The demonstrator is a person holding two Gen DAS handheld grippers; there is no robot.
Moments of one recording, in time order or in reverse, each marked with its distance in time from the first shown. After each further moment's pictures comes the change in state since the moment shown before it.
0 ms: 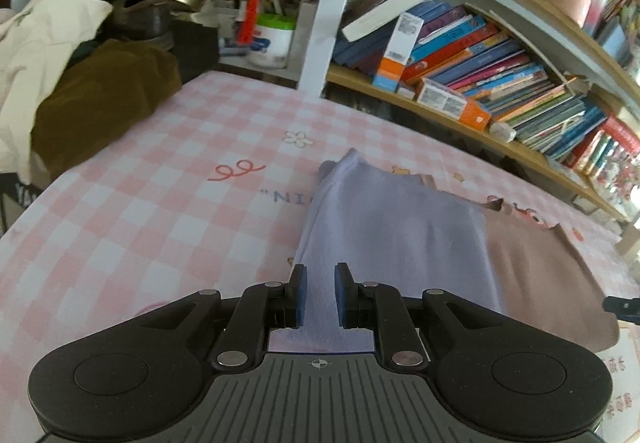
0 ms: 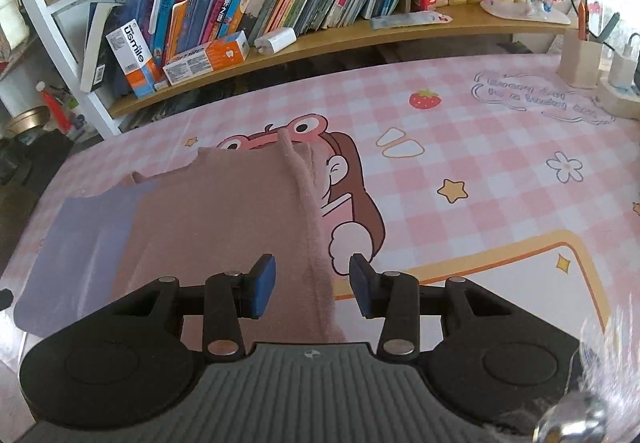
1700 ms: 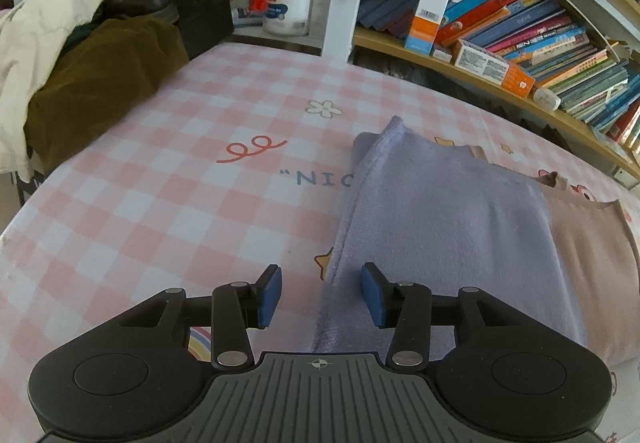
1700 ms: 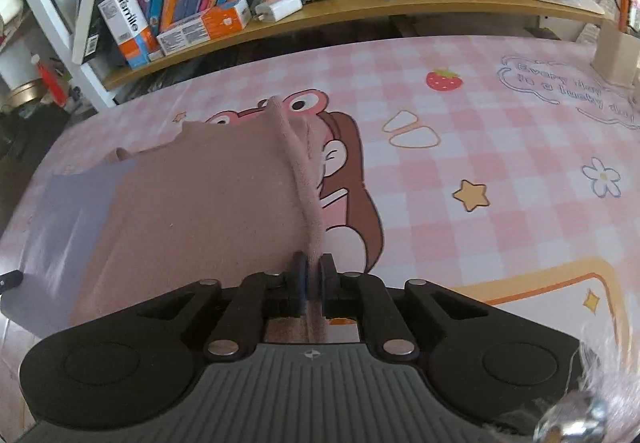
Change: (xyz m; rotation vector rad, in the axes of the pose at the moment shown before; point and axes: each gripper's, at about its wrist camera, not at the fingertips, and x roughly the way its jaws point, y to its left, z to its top) left arm 0.050 0.006 0.006 0.036 0.075 0.092; right arm 0.044 -0.011 0.012 -0.045 0.073 0.001
